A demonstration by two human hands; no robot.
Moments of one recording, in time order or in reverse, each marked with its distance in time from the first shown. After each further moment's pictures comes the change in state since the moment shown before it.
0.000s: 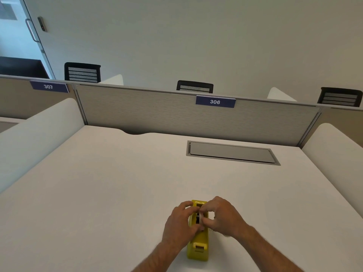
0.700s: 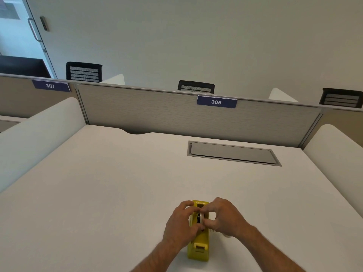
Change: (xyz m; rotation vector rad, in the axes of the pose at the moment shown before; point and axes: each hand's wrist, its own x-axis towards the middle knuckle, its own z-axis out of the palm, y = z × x) left_hand 0.001 -0.002 0.000 -0.047 0.009 0.011; right_hand 0.002 0.007 0.003 0.002 -0.023 0.010
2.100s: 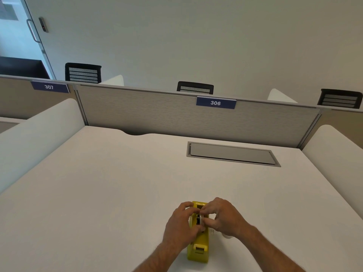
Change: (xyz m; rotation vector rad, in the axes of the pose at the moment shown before) left_hand 0.004 -0.005 0.007 0.012 -0.002 -0.033; right_hand 0.001 0.002 -0.002 0.038 0.000 -0.033
